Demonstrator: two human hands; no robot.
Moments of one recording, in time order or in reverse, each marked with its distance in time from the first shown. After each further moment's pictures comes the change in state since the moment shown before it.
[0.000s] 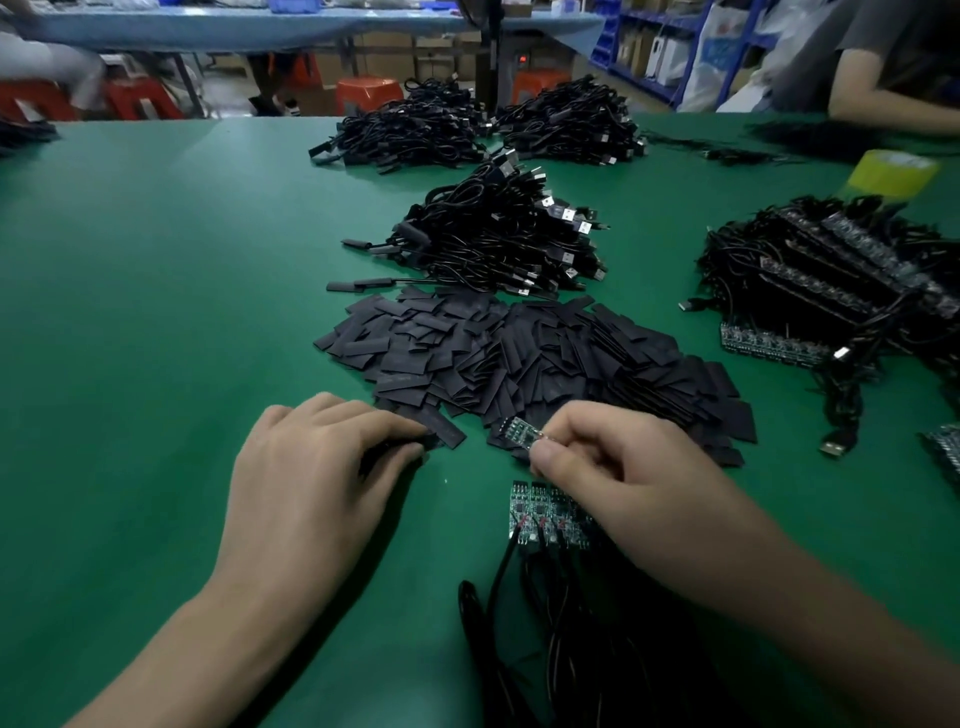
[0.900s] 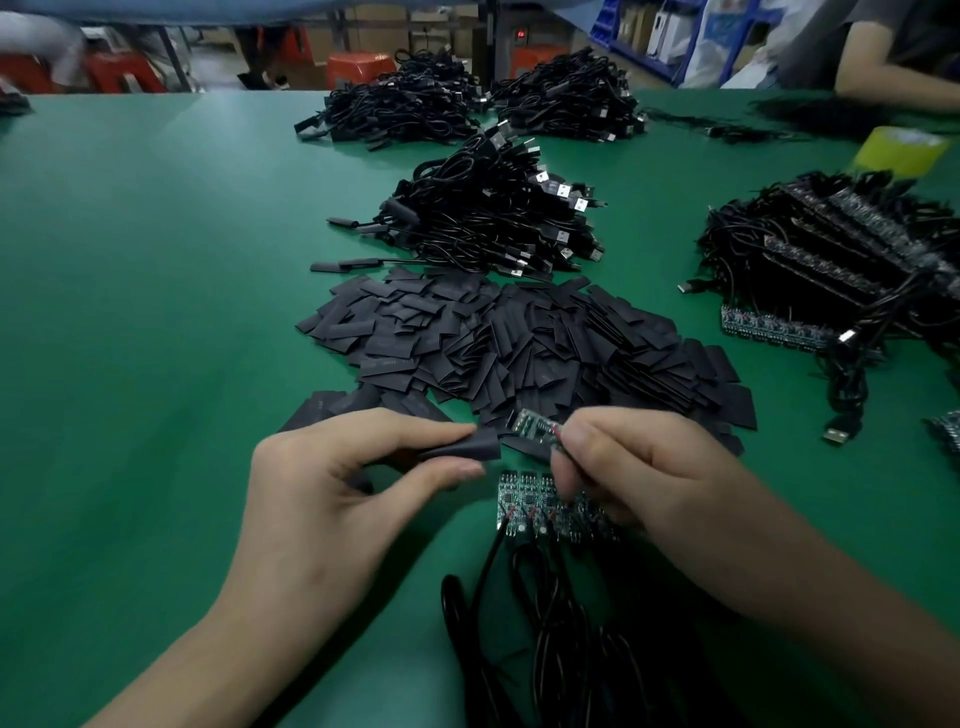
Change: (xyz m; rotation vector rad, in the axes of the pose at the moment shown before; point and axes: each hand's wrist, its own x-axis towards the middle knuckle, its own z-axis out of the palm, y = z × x) left_hand -0.009 0.026 0.005 -0.677 0.074 0.000; right_hand -0.007 0.014 -0.010 0.108 -0.080 -0.008
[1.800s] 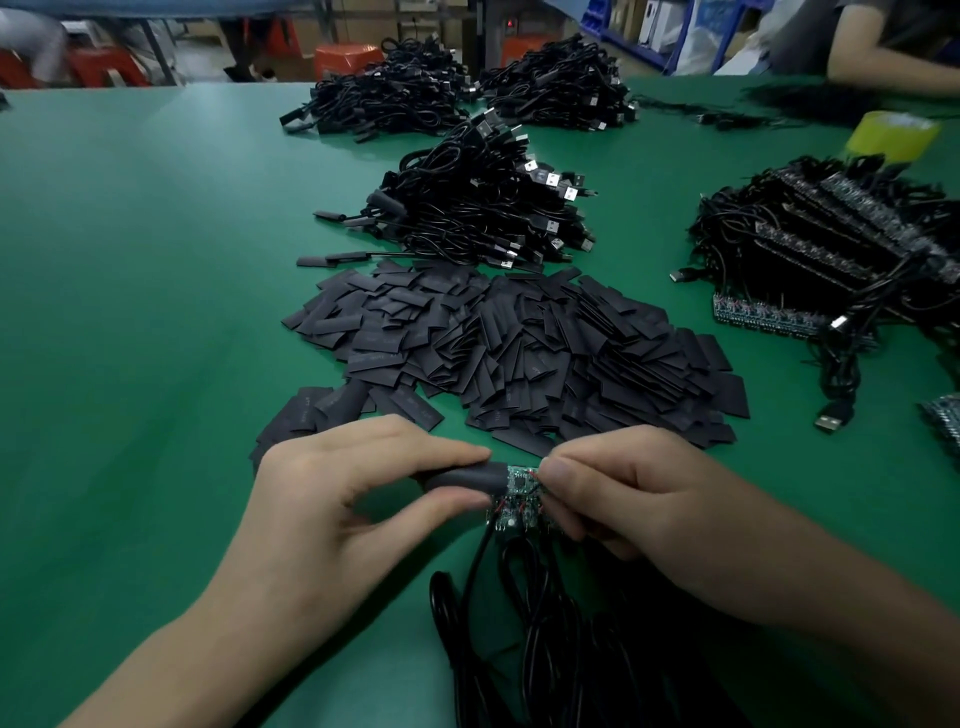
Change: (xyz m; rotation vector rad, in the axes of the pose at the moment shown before) left_hand 0.002 0.006 -0.002 0.094 -0.194 0.171; right_hand -0.003 0.000 -0.003 -0.028 -0.228 -0.001
